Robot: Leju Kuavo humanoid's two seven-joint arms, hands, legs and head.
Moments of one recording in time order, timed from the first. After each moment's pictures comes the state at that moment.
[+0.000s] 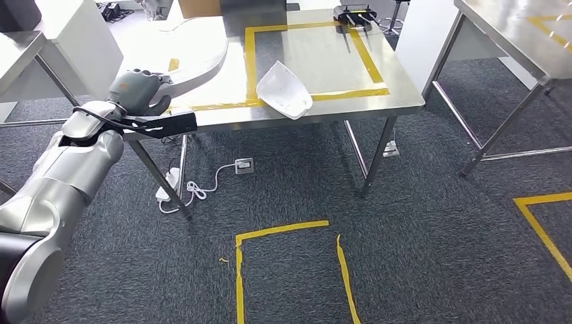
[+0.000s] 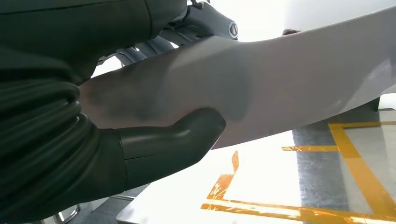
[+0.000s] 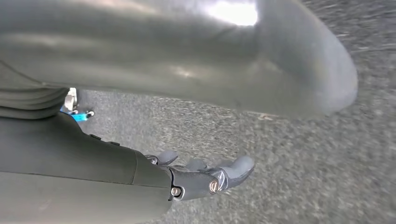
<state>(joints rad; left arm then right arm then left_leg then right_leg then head) -1.17 0.04 -0.33 -0.36 -1.17 0.01 -0.33 -0.07 0.04 -0.99 -0.19 1.33 0.18 -0.01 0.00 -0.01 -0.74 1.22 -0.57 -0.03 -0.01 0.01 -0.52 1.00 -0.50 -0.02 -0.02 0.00</state>
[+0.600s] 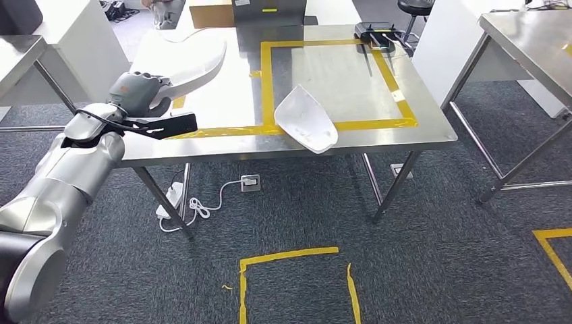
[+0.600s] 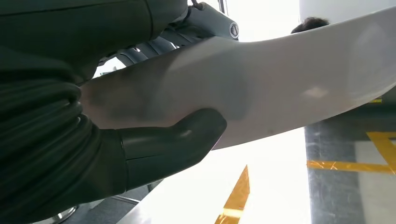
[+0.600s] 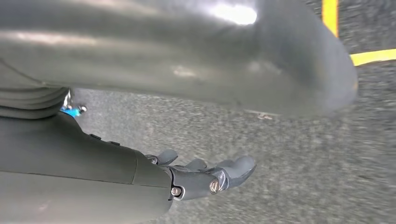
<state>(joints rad) -1.16 0.03 -0.33 -0.36 -1.17 0.01 -0.33 -0.06 0.04 -1.00 -0.19 1.33 0.18 -0.01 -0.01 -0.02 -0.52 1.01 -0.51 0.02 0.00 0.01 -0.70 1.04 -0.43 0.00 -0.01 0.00</state>
